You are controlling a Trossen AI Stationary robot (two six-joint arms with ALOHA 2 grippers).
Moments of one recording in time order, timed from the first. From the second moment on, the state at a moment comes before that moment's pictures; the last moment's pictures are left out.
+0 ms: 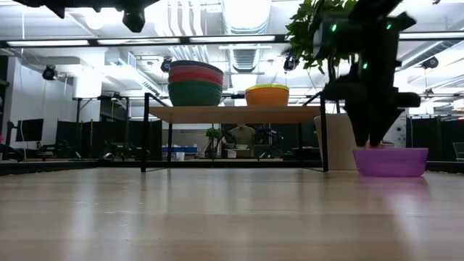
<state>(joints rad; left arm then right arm) 0.34 0.75 0.68 0.13 0.30 -0.04 -0.06 1.41 0.86 -0.89 0.15 1.04</state>
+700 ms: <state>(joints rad) 0.34 0.77 0.61 0.13 0.29 -0.04 -0.08 1.54 0.94 -0.88 -0.02 0.91</state>
